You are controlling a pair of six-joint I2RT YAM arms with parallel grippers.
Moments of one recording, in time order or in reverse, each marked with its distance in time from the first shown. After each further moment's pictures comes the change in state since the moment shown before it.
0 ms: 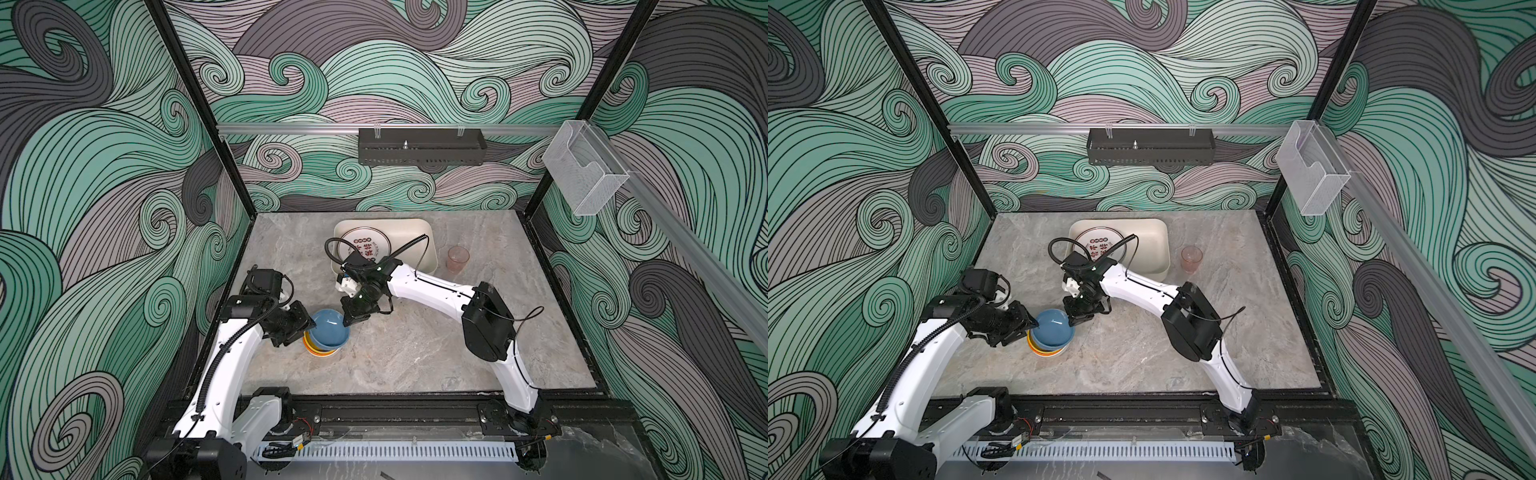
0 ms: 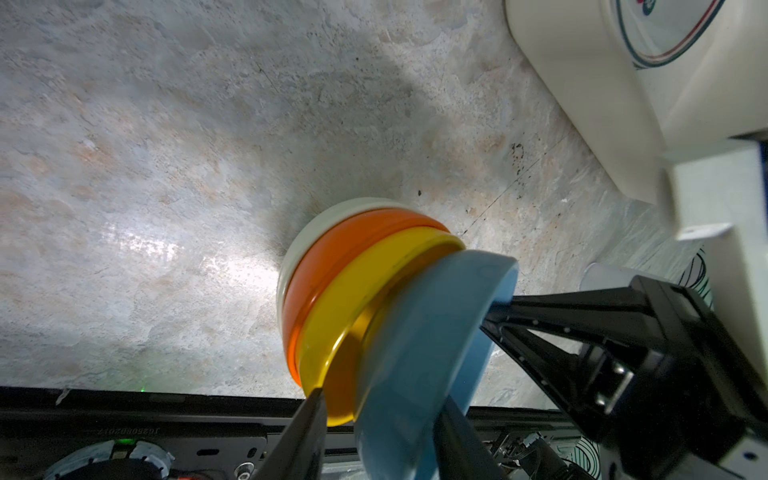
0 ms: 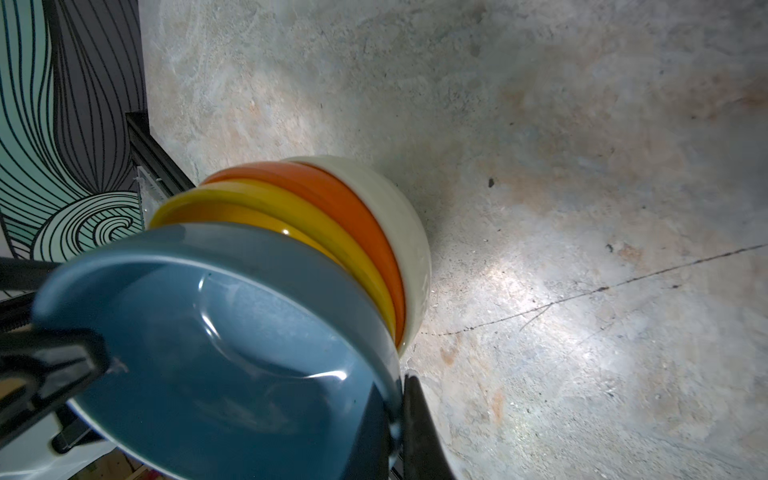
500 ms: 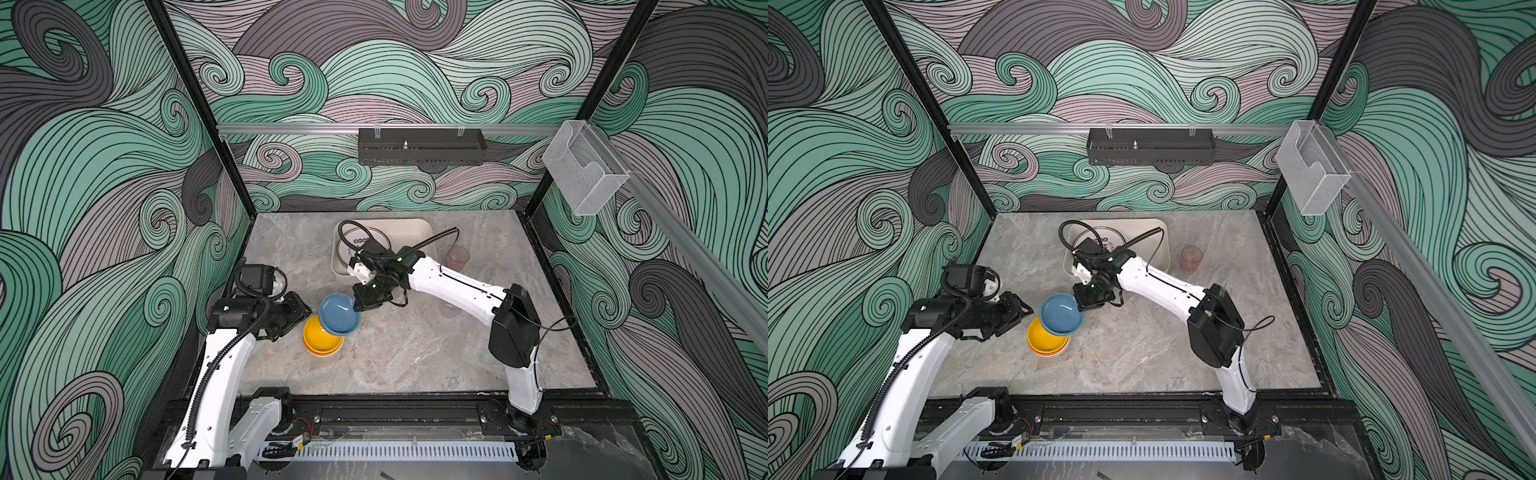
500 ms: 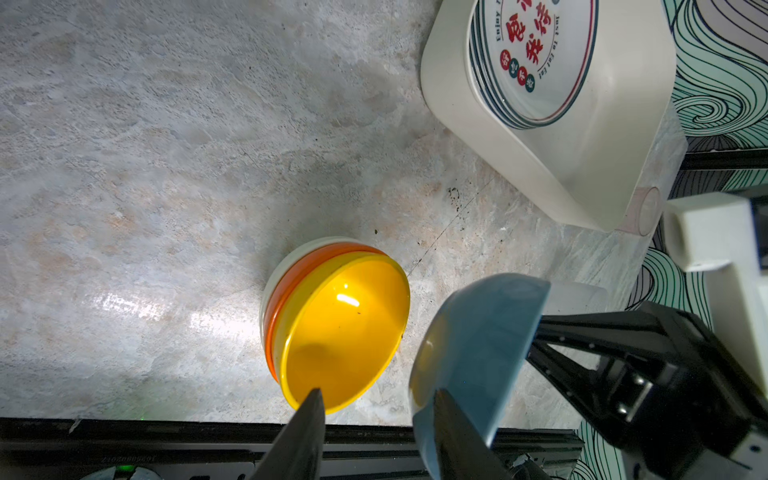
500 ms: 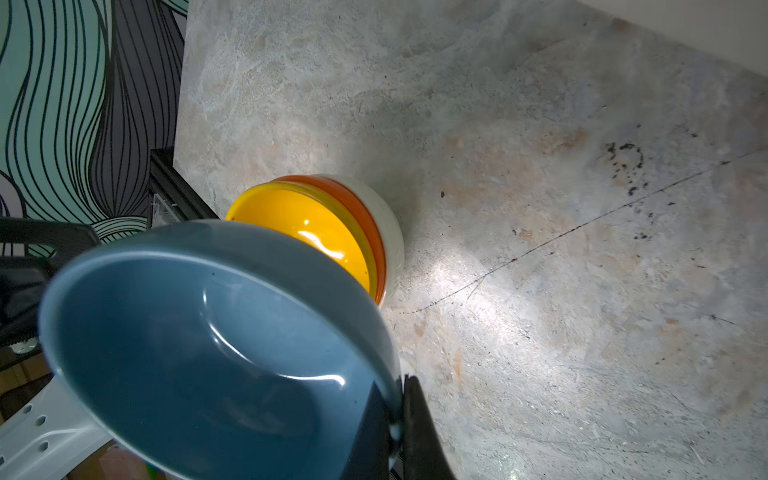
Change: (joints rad) left arm 0.000 -0.070 0.087 0.005 -0.022 0.002; right arm -0.059 -0.171 -0.078 -0.011 0.080 -0.021
